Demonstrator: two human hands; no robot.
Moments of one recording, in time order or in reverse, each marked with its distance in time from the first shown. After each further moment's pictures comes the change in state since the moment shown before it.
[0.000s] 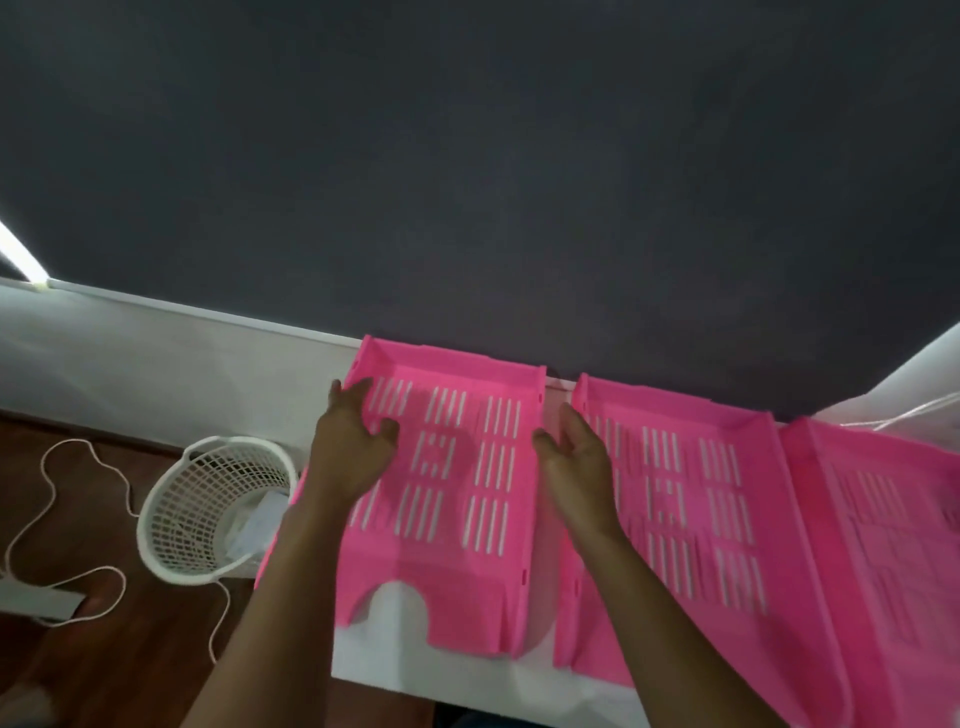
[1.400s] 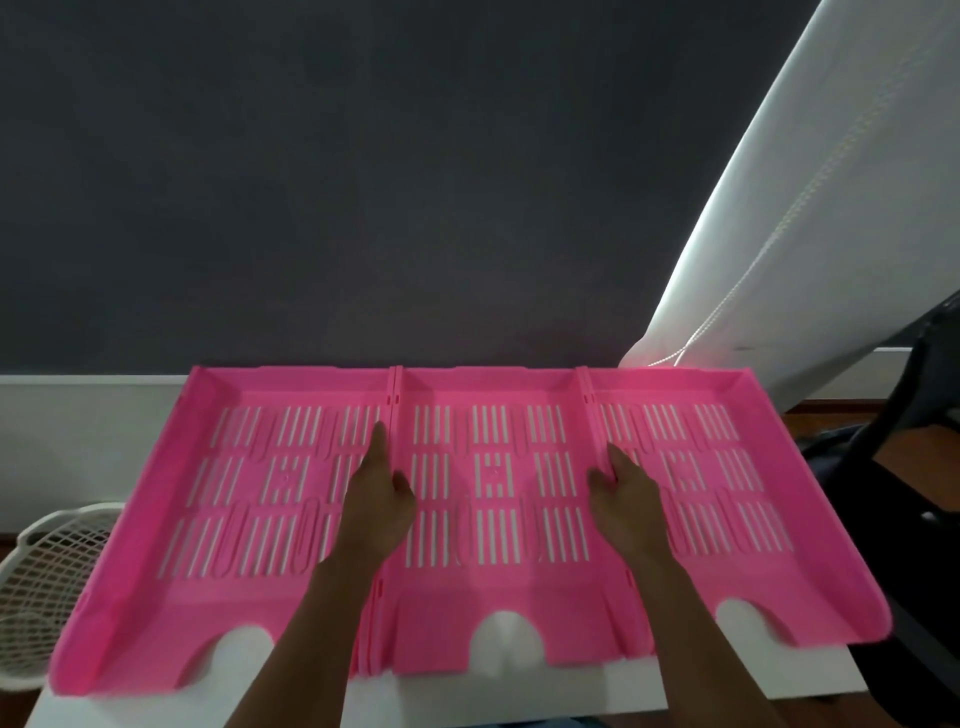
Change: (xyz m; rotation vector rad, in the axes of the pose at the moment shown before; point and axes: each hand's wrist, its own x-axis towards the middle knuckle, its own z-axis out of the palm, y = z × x) left_hand -0.088 0.104 0.193 -0.157 -0.319 0.102; right_hand 0.005 0.078 -0.258 -0.391 0.178 0.124
